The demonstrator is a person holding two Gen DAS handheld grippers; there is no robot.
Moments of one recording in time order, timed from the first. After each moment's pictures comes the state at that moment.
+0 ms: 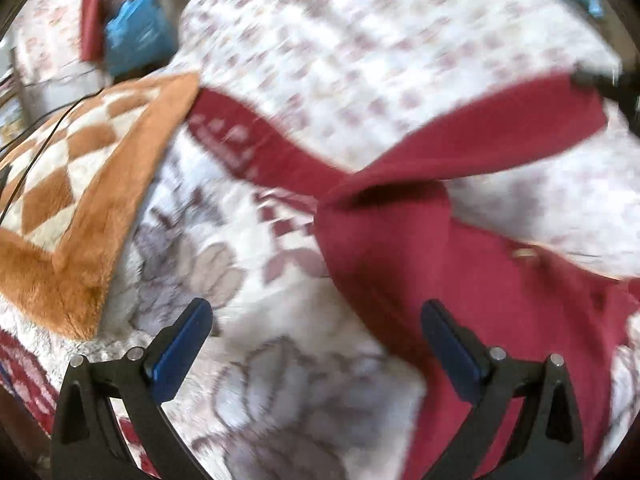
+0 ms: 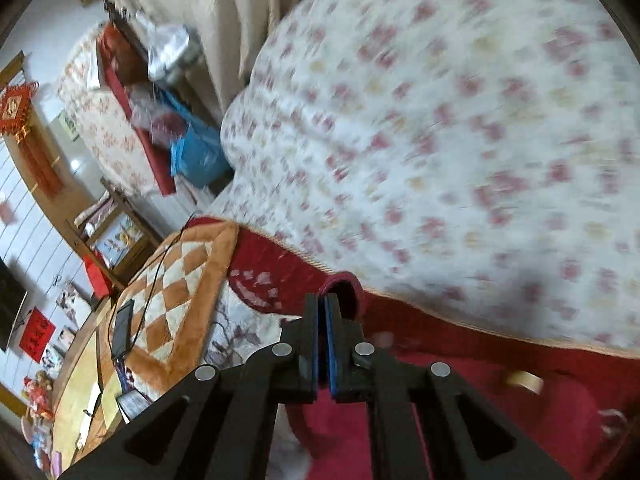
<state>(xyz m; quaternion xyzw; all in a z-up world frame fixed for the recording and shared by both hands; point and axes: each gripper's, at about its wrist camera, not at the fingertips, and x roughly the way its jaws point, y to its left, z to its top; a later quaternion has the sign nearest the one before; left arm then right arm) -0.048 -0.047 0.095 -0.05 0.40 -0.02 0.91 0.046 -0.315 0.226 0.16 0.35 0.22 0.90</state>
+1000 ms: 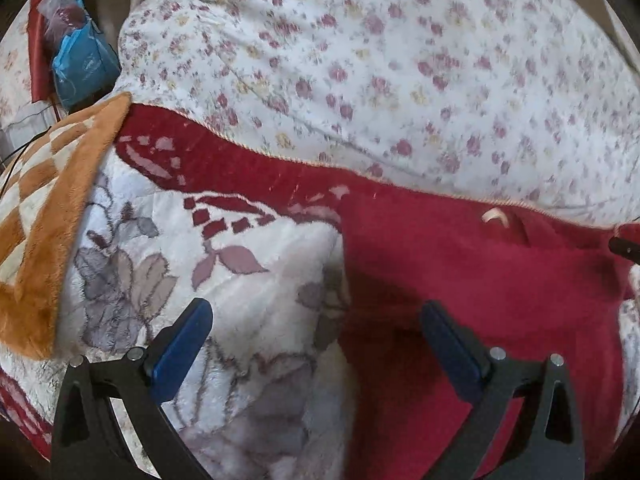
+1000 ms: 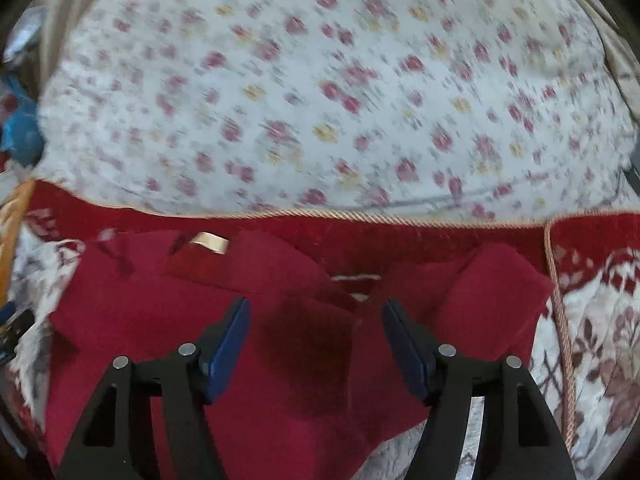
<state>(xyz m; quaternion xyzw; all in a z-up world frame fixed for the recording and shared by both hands) -0.038 -0.110 0.069 0.02 0.43 -0.05 0.90 -0.039 -0.505 0.086 0.09 0.46 -0.07 0.88</state>
